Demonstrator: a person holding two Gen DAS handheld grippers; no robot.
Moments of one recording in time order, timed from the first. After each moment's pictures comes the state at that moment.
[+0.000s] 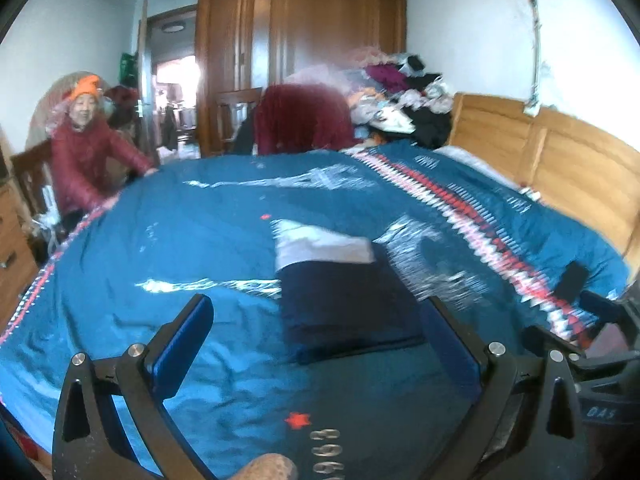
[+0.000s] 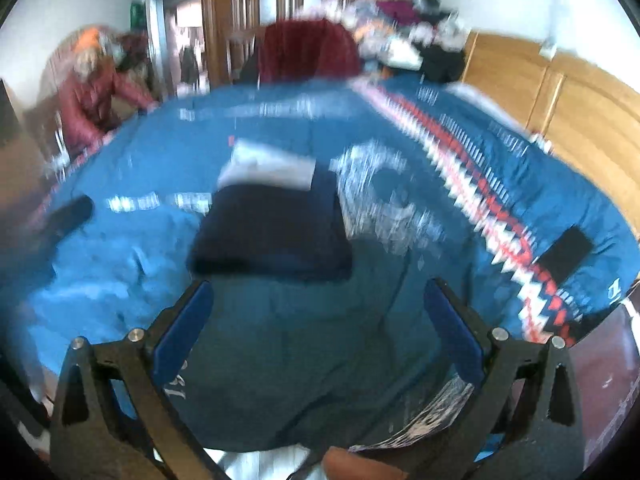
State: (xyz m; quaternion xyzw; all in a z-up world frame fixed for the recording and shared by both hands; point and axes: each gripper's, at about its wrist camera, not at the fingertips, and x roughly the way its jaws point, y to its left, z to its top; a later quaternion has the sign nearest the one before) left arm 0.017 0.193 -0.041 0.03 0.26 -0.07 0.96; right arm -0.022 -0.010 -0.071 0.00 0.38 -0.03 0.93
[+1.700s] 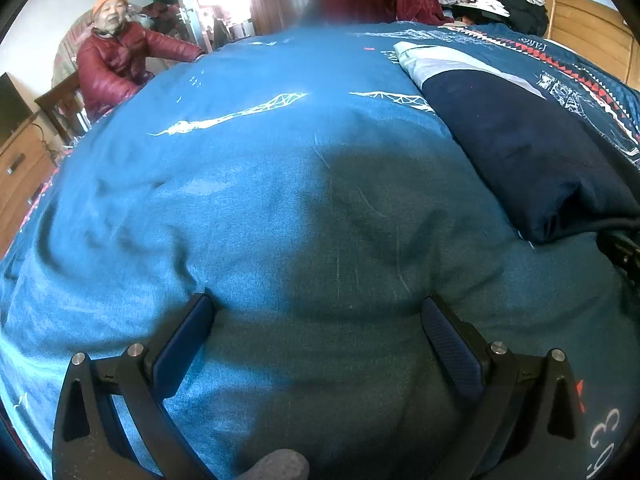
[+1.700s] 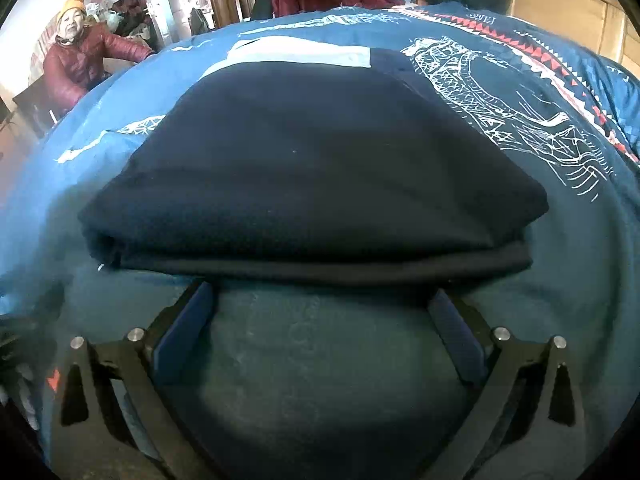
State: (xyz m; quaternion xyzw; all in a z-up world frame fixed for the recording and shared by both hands) left arm 0.139 0.280 -0.273 0.06 0.42 0.04 0.90; right arm 0.119 0.018 -0.257 0.04 0.43 0.02 0.90
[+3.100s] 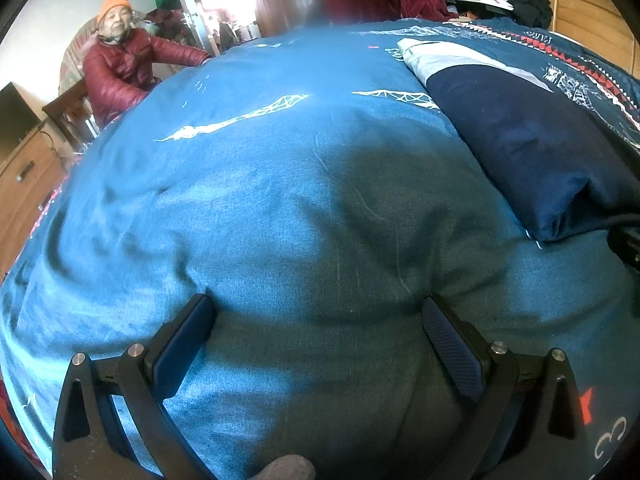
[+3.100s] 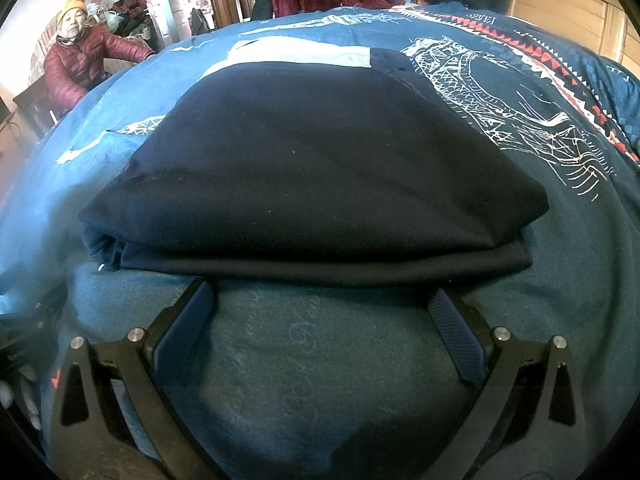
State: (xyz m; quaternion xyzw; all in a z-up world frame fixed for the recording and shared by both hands) left arm 0.143 0.271 -0.274 0.07 0.42 0.06 0.90; right arm 0.119 0.018 -0.258 0.04 0.43 0.02 0.90
